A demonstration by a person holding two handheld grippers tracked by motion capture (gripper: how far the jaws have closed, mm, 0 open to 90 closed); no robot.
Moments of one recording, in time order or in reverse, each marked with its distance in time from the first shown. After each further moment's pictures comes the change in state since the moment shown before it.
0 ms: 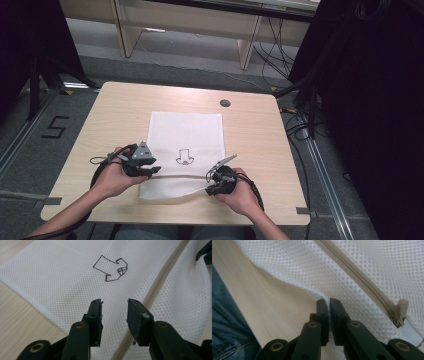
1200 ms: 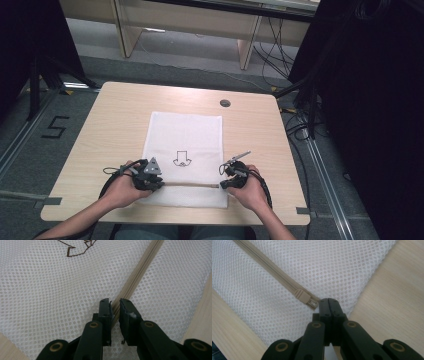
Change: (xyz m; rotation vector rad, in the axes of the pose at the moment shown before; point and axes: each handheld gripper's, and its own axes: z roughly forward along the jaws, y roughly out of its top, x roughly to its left) left arm -0.026 -0.022 0.031 0.137 -0.104 0.023; right arm -0.038 -0.013 -0.007 0.005 -0.111 0.132
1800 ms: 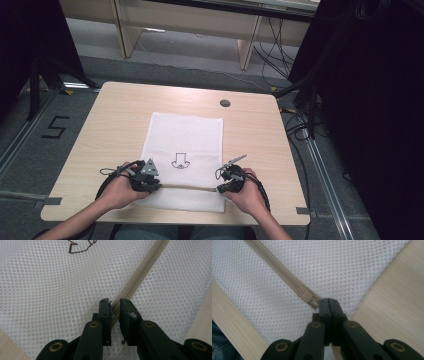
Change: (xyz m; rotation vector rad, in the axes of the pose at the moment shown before) left arm 0.001 -0.006 -0.005 0.013 -0.011 -0.011; right arm 0.014 -0.004 0.001 0.020 0.017 -0.030
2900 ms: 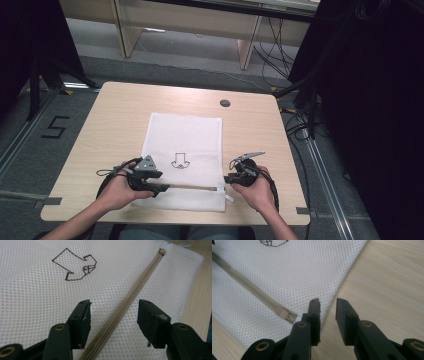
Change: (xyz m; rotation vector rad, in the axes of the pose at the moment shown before) left arm -0.001 0.004 -0.004 -0.193 -0.072 -0.080; right arm -0.023 -0.007 -0.023 -0.180 -0.042 0.140
